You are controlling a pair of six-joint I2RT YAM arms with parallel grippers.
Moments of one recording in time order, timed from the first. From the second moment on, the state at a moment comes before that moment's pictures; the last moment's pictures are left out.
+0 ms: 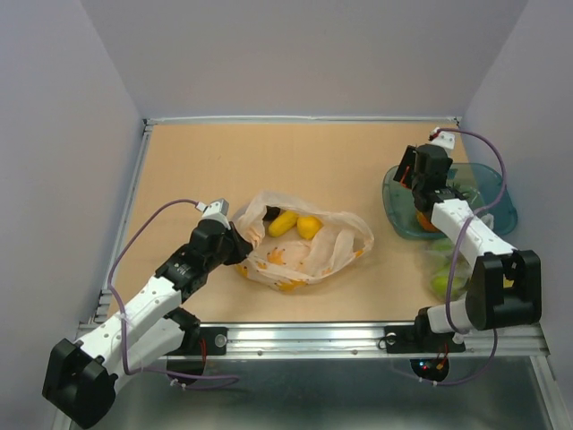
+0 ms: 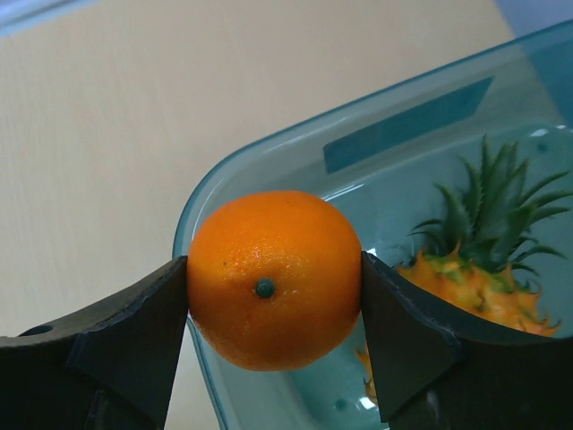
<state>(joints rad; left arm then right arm) -0.55 0.80 0.44 -0.24 -0.02 -0.71 0.10 1.38 0.94 -0.03 0.40 0.28</state>
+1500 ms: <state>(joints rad) -0.60 0.79 0.44 -0.27 -0.09 -0.74 1.06 1.38 1.00 -0.23 0.25 0.49</state>
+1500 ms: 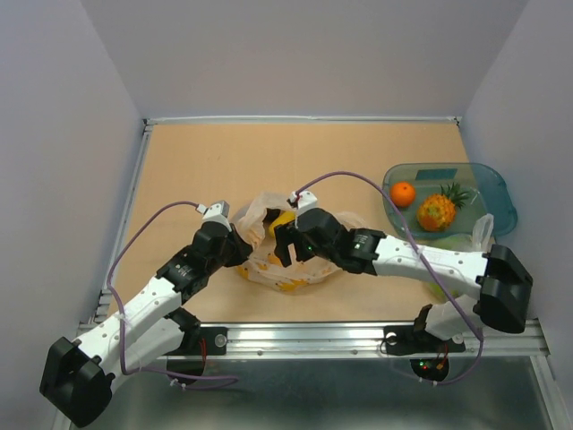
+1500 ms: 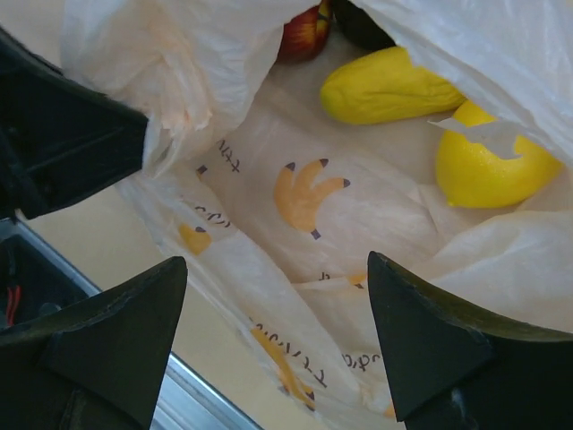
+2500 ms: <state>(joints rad) -0.65 0.74 0.44 -0.27 -0.10 -0.74 0.92 1.85 1.19 -0.20 0.70 0.46</state>
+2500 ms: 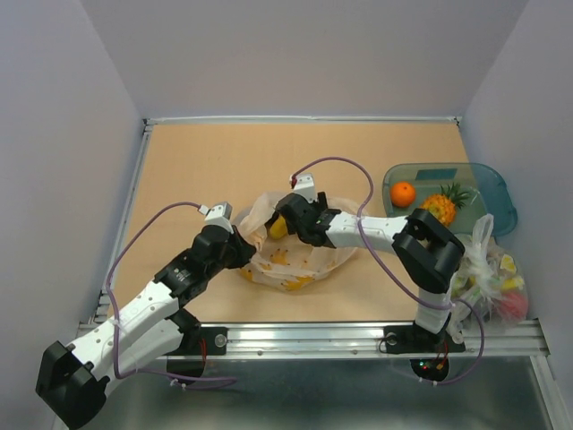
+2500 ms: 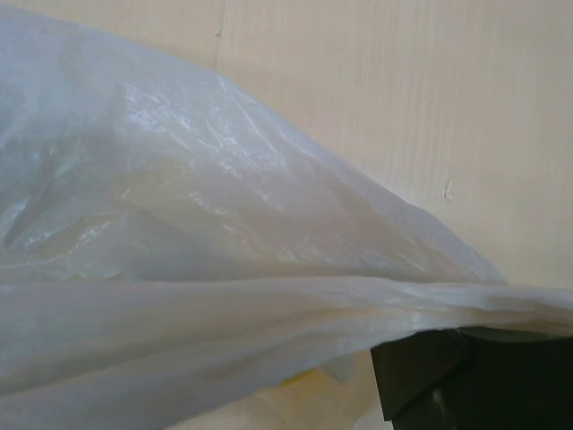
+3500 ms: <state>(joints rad) -0.67 0.75 0.44 -0.30 -0.12 -0.76 0.92 1.58 0.94 -0.11 0.14 0.34</state>
